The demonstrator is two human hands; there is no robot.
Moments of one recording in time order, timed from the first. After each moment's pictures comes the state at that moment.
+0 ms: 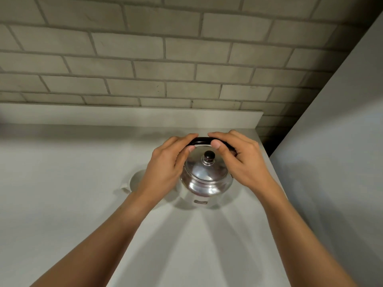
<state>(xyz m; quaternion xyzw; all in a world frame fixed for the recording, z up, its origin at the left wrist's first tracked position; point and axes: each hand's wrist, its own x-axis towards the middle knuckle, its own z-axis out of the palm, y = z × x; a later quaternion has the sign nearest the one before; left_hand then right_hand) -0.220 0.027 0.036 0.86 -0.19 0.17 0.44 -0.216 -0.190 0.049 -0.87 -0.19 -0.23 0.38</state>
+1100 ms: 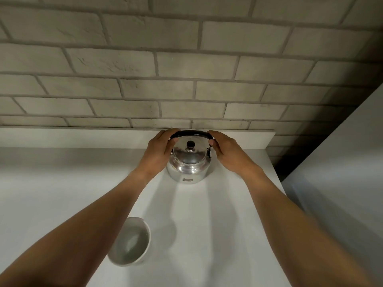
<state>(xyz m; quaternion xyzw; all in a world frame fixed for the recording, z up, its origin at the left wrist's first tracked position) 0.000 0.031 -0.028 0.88 -0.16 0.12 0.44 -0.006 -0.221 -0.015 -0.92 -0.15 -0.03 0.35</state>
